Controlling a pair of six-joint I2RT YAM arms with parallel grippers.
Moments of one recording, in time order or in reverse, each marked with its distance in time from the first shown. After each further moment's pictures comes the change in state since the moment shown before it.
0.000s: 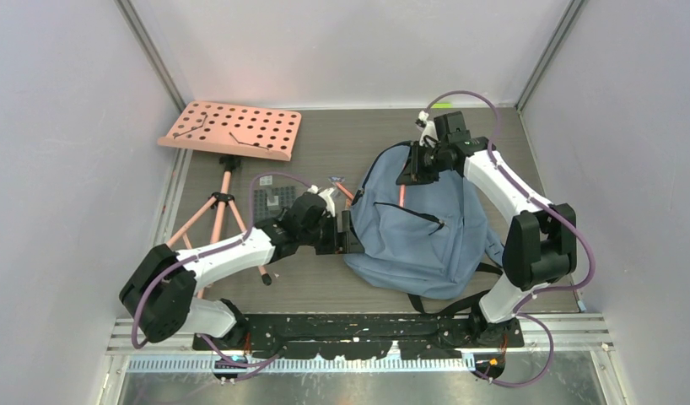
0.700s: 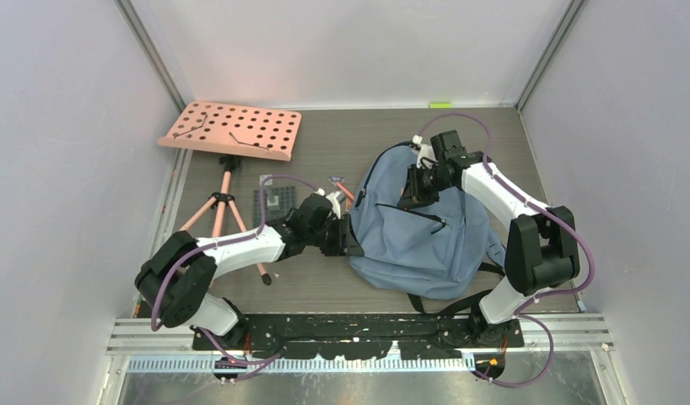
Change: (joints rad) left arm 0.000 0.111 -0.006 0.097 0.035 -0.011; right arm 0.011 -0.029 -0.156 -0.036 -0.051 -0.071
